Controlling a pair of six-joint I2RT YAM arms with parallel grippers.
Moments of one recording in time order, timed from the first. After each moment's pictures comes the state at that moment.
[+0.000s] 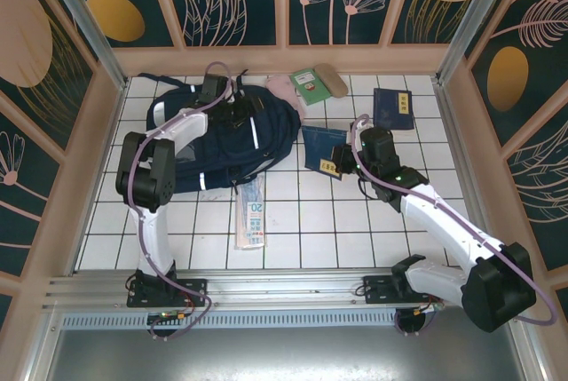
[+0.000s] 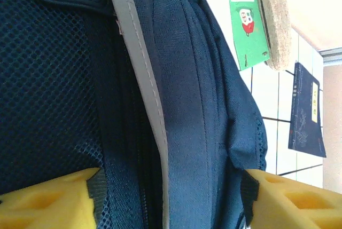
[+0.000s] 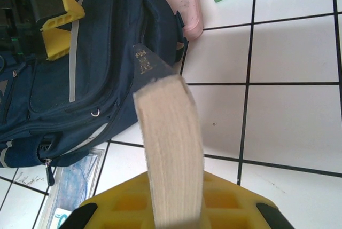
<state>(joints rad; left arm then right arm) -0.27 2.07 1.52 -0.20 0.41 -0.75 0.49 1.12 0.76 -0.23 -0.06 0.45</state>
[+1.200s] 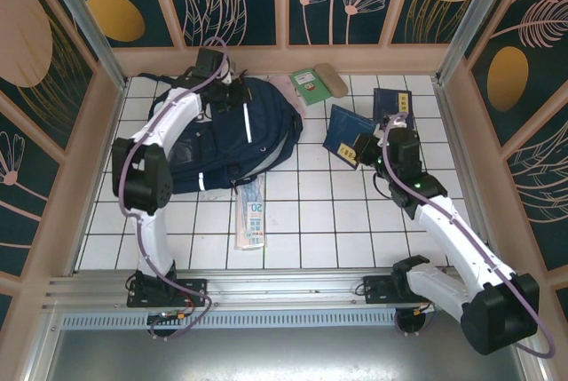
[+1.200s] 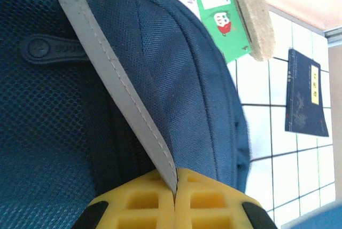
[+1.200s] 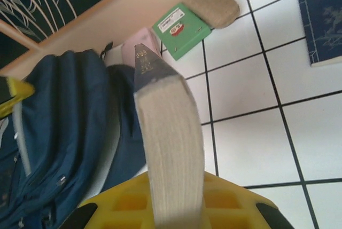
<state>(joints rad) -0.27 1.99 1.80 -0.63 0.35 -0.56 0.34 0.98 0.74 -0.20 -0.02 0.61</state>
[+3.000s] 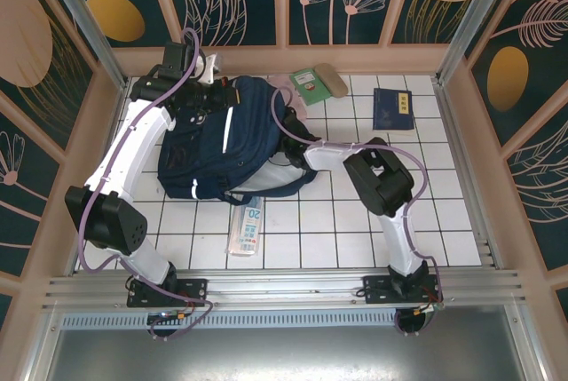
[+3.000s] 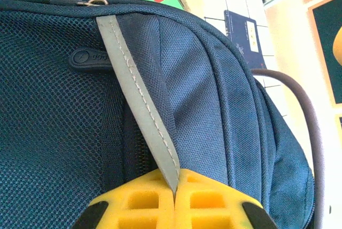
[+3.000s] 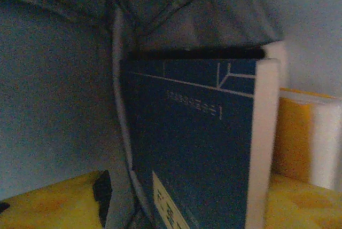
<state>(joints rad) -0.27 1.65 1.74 -0.86 0.46 -0.45 0.72 2.12 1.36 0.33 -0.30 1.23</state>
